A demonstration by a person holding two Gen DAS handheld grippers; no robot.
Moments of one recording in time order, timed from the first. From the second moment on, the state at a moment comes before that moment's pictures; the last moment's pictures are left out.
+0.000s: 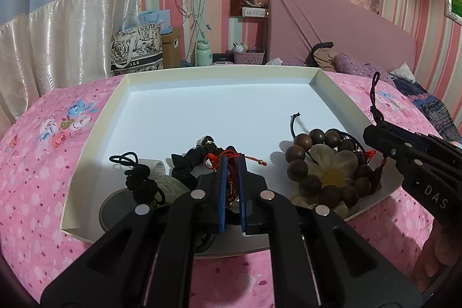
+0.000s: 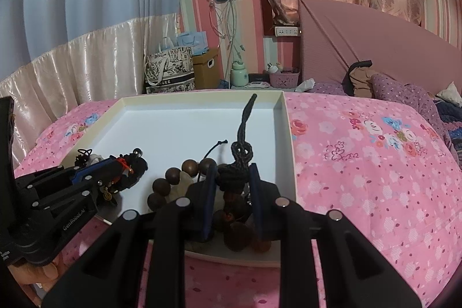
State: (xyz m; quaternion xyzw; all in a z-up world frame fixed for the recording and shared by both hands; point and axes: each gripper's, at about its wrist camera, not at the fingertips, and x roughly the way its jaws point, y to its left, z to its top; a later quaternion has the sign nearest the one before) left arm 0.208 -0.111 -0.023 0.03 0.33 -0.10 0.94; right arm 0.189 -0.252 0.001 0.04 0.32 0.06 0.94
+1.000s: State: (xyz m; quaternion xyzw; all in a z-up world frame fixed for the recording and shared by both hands) left arm 0.203 -0.108 -0.018 0.02 0.31 -0.11 0.95; right arm 0.185 -0.256 0.000 0.07 0.31 0.05 0.95
